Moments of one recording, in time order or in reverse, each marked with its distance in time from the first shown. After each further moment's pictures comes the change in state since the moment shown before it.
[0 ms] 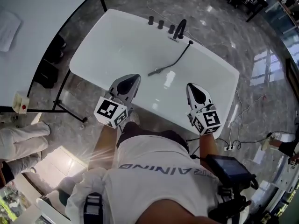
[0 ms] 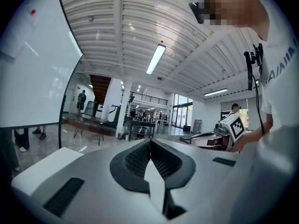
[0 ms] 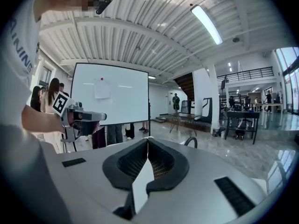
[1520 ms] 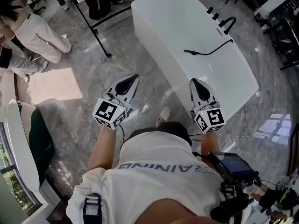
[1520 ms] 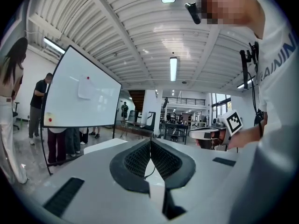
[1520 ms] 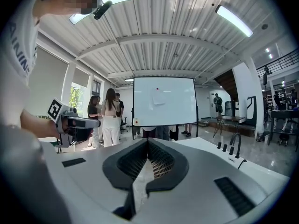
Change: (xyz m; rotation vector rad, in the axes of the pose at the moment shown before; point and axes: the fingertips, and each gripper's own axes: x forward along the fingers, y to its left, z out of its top) left arm -0.402 -0.356 -0.089 -0.008 -0.069 0.538; right arm -0.336 0.259 -0.055 -0.087 -0.070 0.510
